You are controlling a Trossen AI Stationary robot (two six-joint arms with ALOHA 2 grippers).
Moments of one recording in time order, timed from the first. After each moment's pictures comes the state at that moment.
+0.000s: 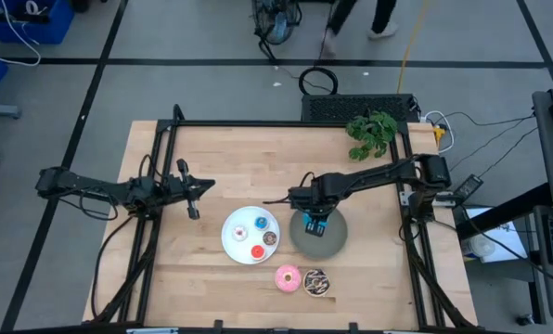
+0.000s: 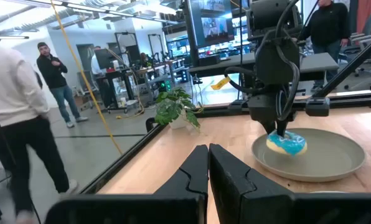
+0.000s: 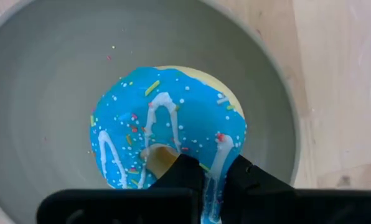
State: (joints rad) left arm -0.13 0.34 0.01 0.41 -0.40 0.20; right arm 0.02 1.84 1.26 -0.94 -0.03 0.34
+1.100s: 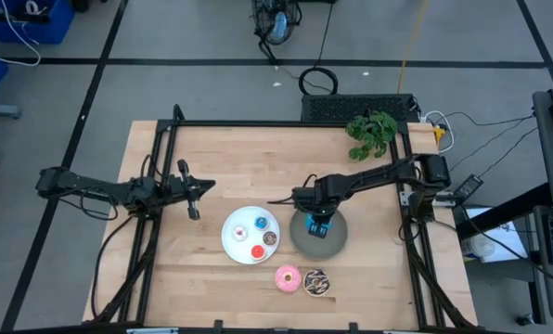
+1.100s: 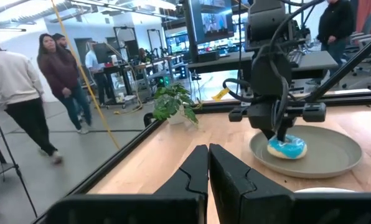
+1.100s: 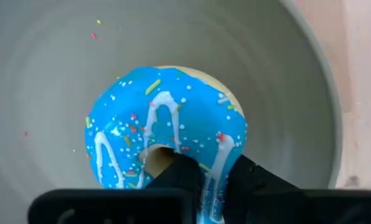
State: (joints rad) left arm -0.13 0.34 0.01 0.39 -0.40 0.17; right arm 0.01 1.84 1.15 -0.82 -0.10 0.33
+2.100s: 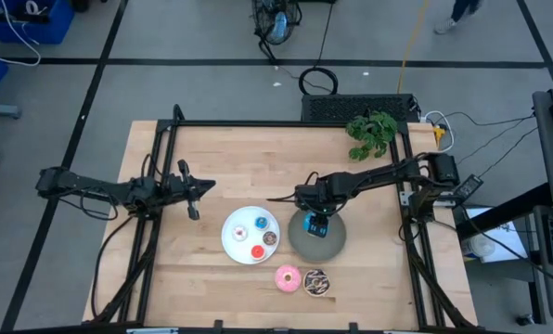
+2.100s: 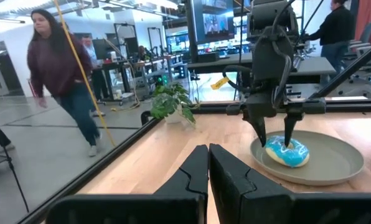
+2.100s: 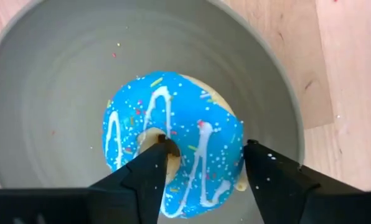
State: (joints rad) left arm -0.13 0.34 0.01 0.39 -0.40 0.13; right arm 0.01 1.77 1.14 -0.78 -0.10 0.33
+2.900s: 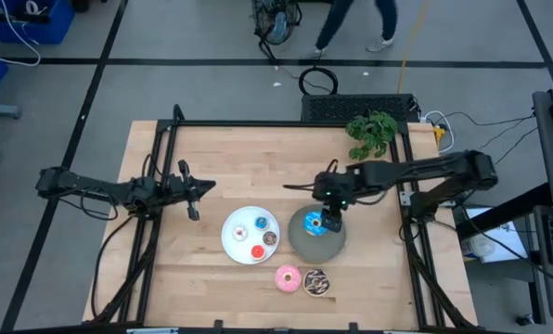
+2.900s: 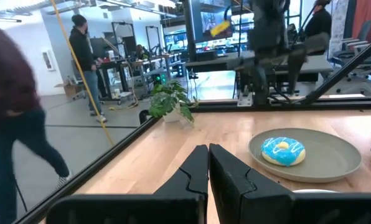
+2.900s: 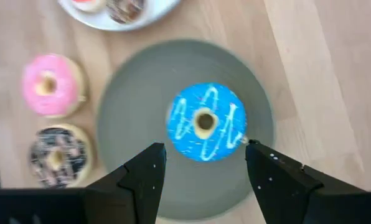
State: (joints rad) left arm -0.13 0.34 0.01 0.38 -0.39 0.13; right arm 0.03 1.45 1.14 -0.86 -0.10 0.36
